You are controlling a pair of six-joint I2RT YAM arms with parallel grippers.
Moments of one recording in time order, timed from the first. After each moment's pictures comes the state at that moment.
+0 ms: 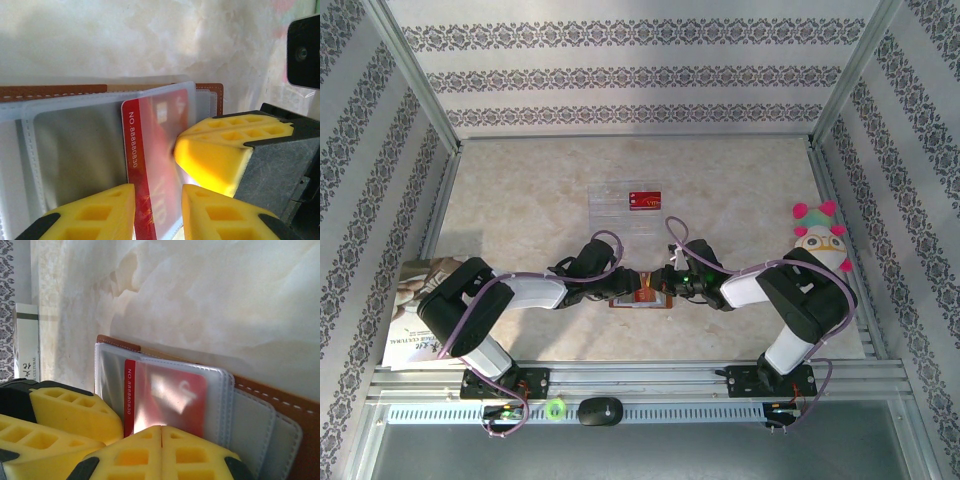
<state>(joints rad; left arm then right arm) -0.70 1.61 0.61 0.22 0.34 -0.97 0.60 1.67 0.46 0.50 -0.51 0.89</state>
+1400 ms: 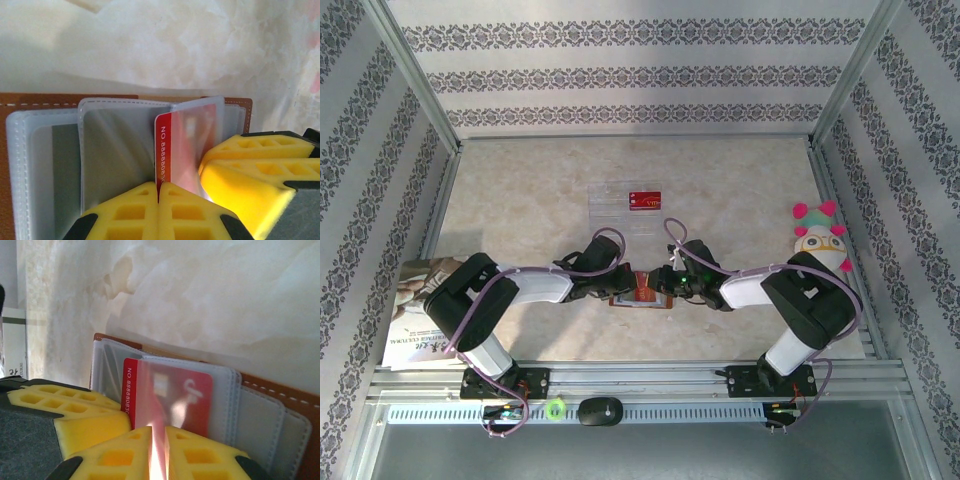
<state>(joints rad) -0.70 1.65 0.68 0.10 0.29 -0.97 0.63 1.62 0.48 0.40 -0.42 0.88</state>
